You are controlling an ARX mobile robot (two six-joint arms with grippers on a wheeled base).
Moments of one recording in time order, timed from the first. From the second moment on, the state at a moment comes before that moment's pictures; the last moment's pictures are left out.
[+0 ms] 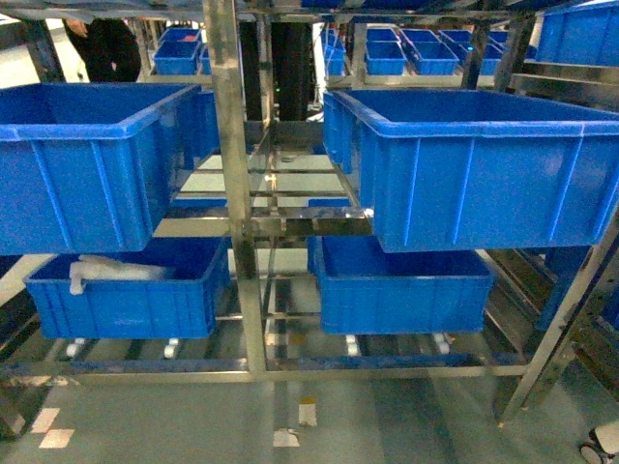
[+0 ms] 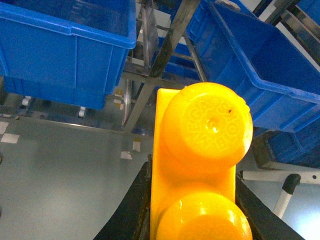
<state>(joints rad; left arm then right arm) -0.11 0.79 0.94 -0.61 0.01 -0.38 -0.02 0.91 0.86 -0.12 -0.26 0.20</state>
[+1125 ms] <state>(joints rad) -0.10 0.79 0.94 -0.61 0.01 -0.38 -0.03 0.91 0.86 -0.12 -0.26 0.20</state>
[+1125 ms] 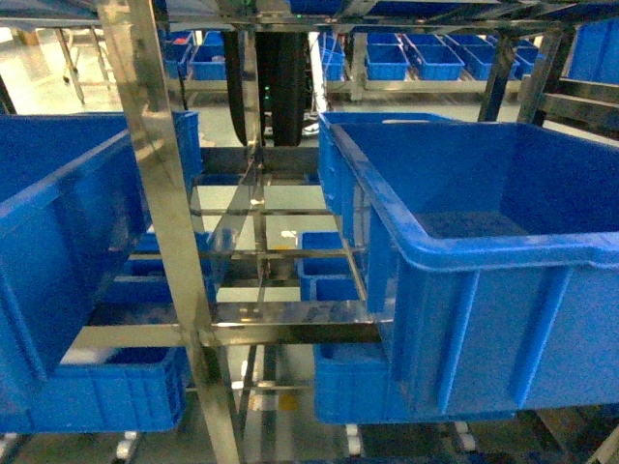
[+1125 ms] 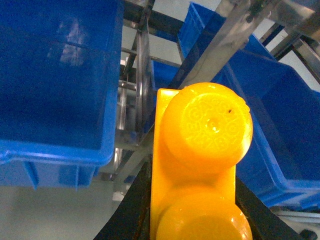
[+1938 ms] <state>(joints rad) -0.10 0.79 0.94 -0.61 0.01 -0.38 -0.03 0.91 0.86 -0.12 -0.26 0.20</state>
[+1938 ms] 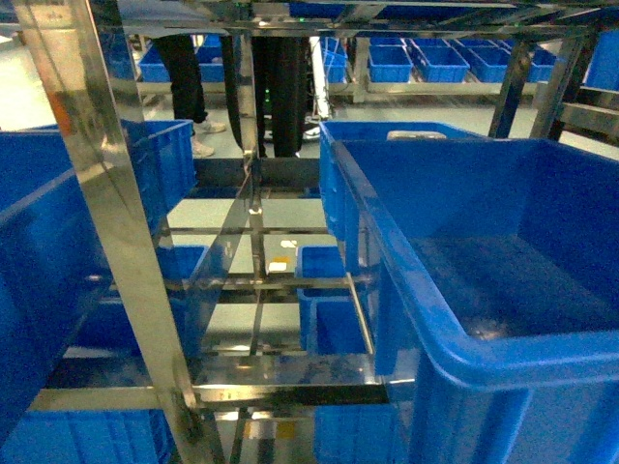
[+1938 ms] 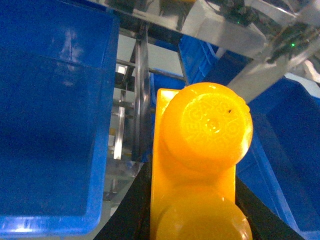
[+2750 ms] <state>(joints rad) -0.10 0.79 0.94 -0.61 0.01 -0.38 -0.04 0.92 0.87 -0.20 -0.33 0.22</state>
